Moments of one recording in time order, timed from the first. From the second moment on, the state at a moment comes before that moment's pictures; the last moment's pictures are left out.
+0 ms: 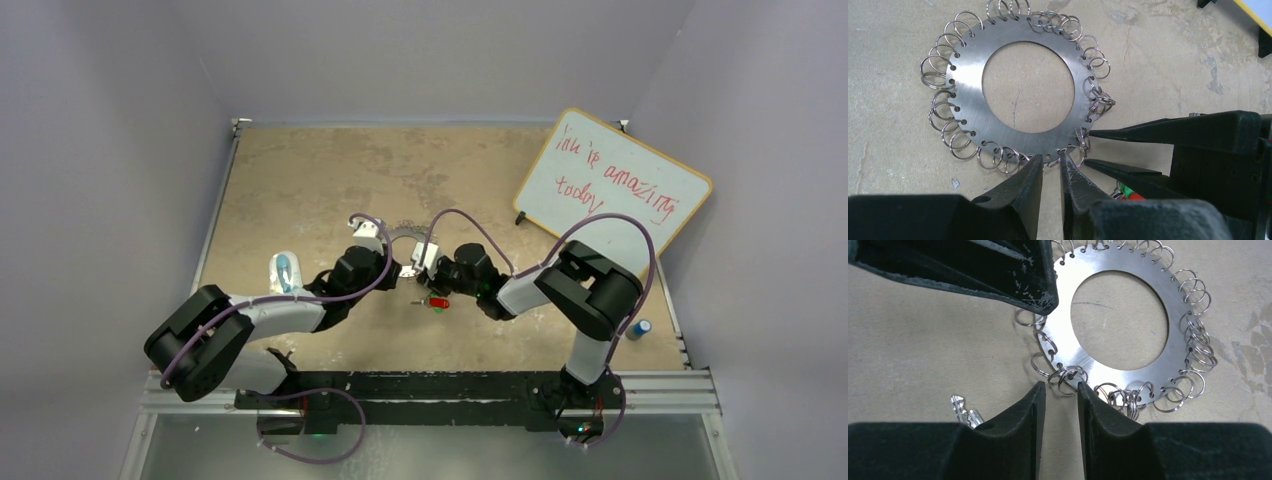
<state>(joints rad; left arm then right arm) -0.73 1.35 0.41 0.46 -0.20 -0.53 0.81 1.78 0.57 0.77 -0.27 -0.34</state>
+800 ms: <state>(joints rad) -0.73 1.35 0.41 0.45 -0.21 -0.53 0.80 1.78 0.59 0.73 -0.20 -0.37</state>
